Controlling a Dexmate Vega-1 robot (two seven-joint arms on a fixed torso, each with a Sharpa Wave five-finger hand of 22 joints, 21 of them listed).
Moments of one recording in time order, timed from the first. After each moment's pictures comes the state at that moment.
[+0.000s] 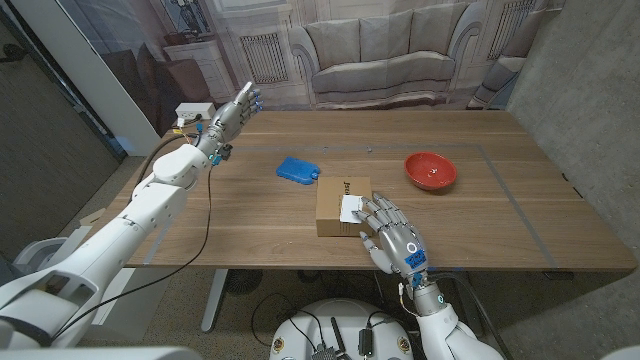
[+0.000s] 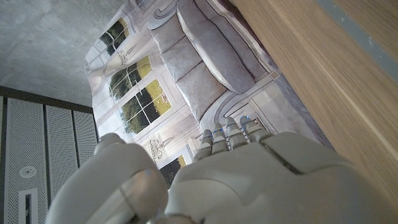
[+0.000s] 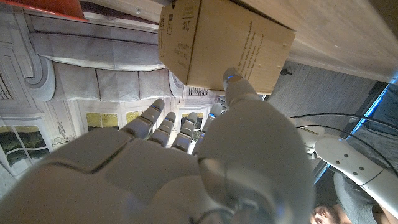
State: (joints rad) left arm 0.75 0.71 0.33 -1.38 -0.62 -0.28 -0.21; left_hand 0.47 0.10 -0.12 0.06 0.28 0.00 0.03 0.19 0.18 0.03 -0.01 0.20 0.18 -0.04 -0.01 0.18 0.18 -0.07 -0.04 0.20 0.17; right arm -1.34 -0.75 -0.77 -1.88 -0.95 -0.30 -0.93; right_hand 1.04 0.06 0.27 -0.14 0.33 0.42 -0.22 0.36 0.35 0.22 -0.14 0.25 0.23 0.10 -0.04 0.20 0.23 0.19 -0.04 0.20 0.19
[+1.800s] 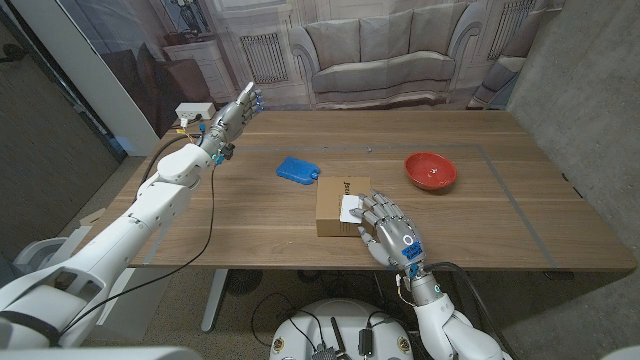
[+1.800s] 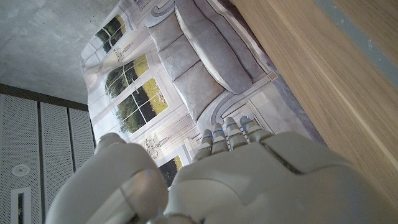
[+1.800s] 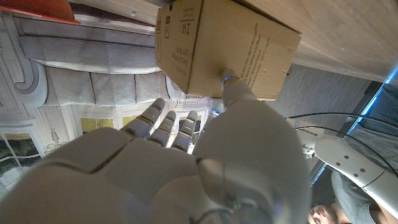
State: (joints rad) left arm 0.73 0.68 0.34 -1.35 -0.62 -0.28 -0.22; left_hand 0.48 0.10 -0.13 0.06 0.28 0.00 0.03 0.19 0.18 0.03 -0.01 0.20 0.18 -0.04 -0.01 0.18 0.18 -0.07 -0.04 0.20 0.17; right arm -1.29 -0.74 -0.78 -1.85 -0.93 -0.27 -0.90; right_hand 1.05 0.08 0.27 -0.13 0.30 0.52 -0.22 0.42 0.36 0.25 -0.14 0.26 0.23 0.12 -0.04 0.21 0.23 0.20 -0.04 0.22 0.19
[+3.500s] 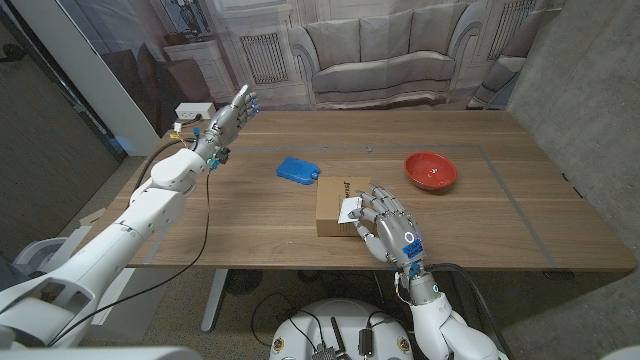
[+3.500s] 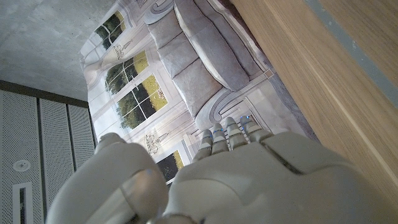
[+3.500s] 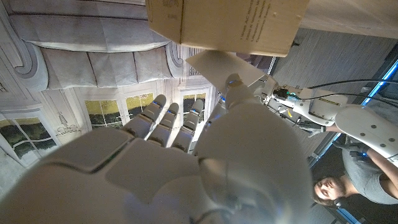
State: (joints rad) left arm 0.79 0.71 0.31 -1.40 -0.64 -0.28 -0.19; left_hand 0.48 0.11 -0.14 0.06 0.28 0.00 0.03 0.19 0.18 0.03 -0.01 0.20 0.18 -0.04 -0.01 0.18 0.18 -0.07 -0.04 0.20 0.17; right arm -1.30 -0.71 -0.76 -1.88 -0.93 -0.22 -1.00; right_hand 0.99 0.12 0.22 -0.09 0.25 0.83 -0.21 0.60 0.38 0.43 -0.17 0.32 0.23 0.24 -0.04 0.24 0.25 0.24 -0.04 0.23 0.19
